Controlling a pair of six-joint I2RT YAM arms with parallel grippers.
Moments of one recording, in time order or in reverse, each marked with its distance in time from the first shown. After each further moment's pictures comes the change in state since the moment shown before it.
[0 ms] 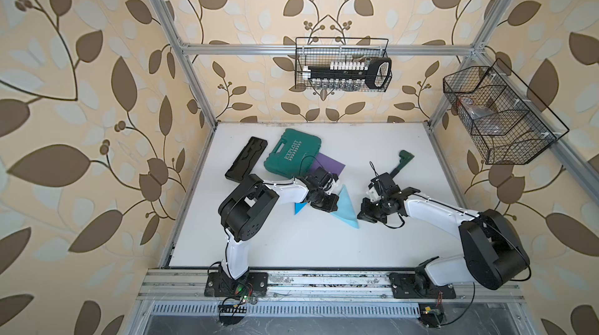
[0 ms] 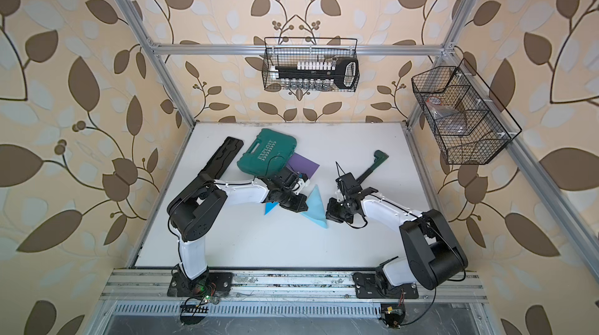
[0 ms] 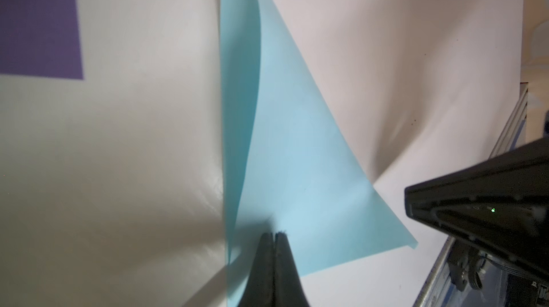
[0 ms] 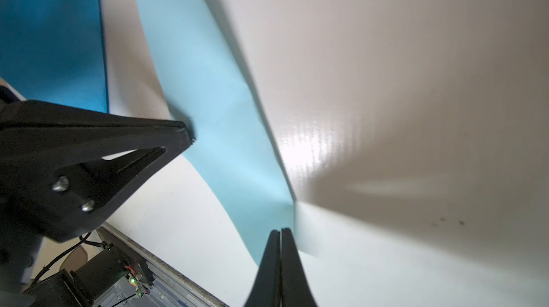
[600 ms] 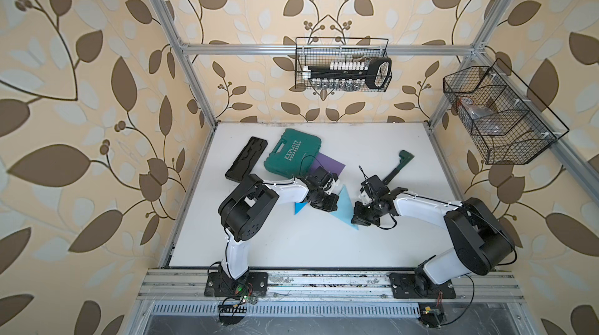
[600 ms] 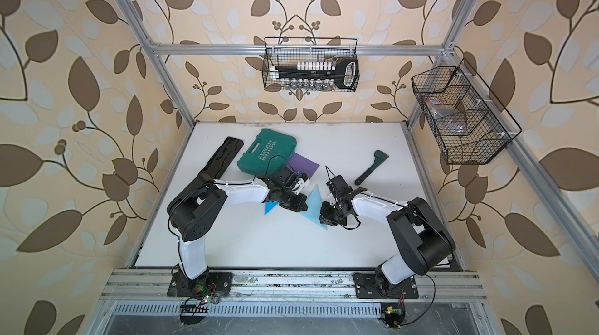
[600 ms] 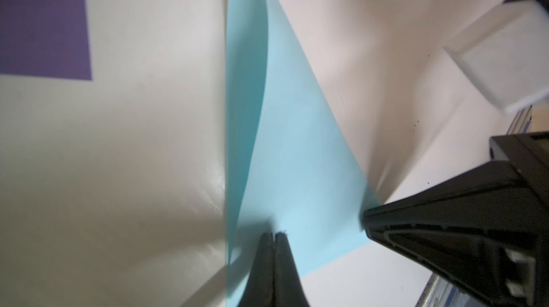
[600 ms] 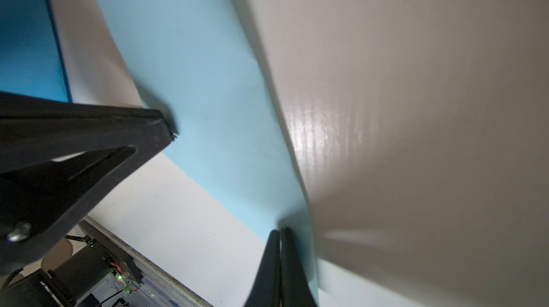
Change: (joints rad) left arm 0.000 0.000 0.006 -0.011 -0.008 0.001; right arm 0.060 0.097 0.008 0.034 0.005 0.010
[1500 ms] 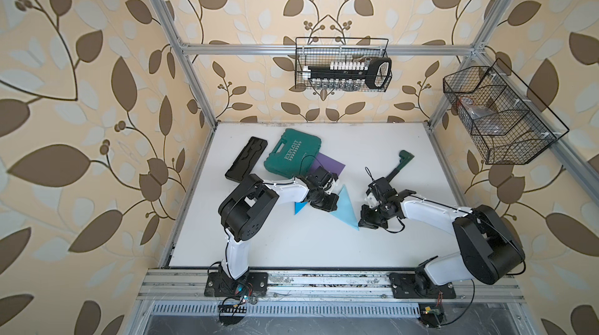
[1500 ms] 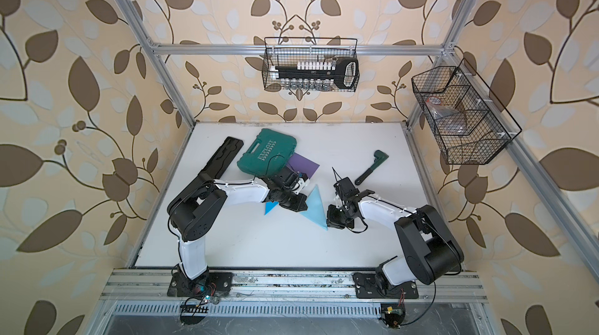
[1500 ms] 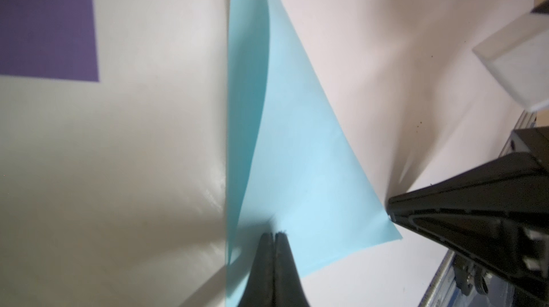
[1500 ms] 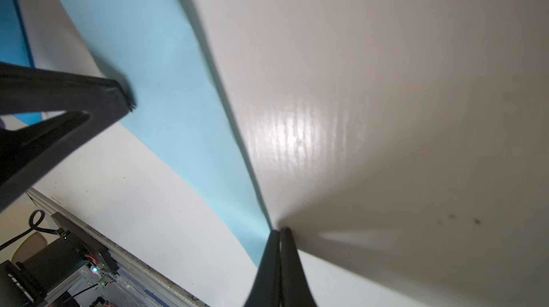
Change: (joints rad) left arm 0.000 0.002 0.005 -0.009 -0.010 0.002; right arm -0.057 -0.085 -0.058 -0.087 0.018 -0.095
